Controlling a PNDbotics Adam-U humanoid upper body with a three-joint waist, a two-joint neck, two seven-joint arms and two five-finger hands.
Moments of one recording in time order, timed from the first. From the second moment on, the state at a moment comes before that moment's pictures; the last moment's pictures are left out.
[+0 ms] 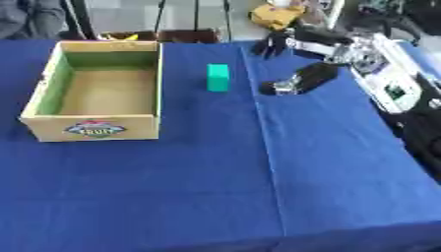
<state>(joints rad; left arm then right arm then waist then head) -0.22 0.33 0.10 -1.86 -0.06 -0.08 -0.01 -0.70 -0.60 0.26 -1.43 0.48 -0.28 0.56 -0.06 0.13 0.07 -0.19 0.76</state>
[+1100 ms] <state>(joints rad) -0.25 0.32 0.08 -1.86 -0.05 -0.09 -0.04 -0.88 -0.47 0.17 -1.05 0.68 -0.29 0.50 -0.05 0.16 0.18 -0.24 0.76</state>
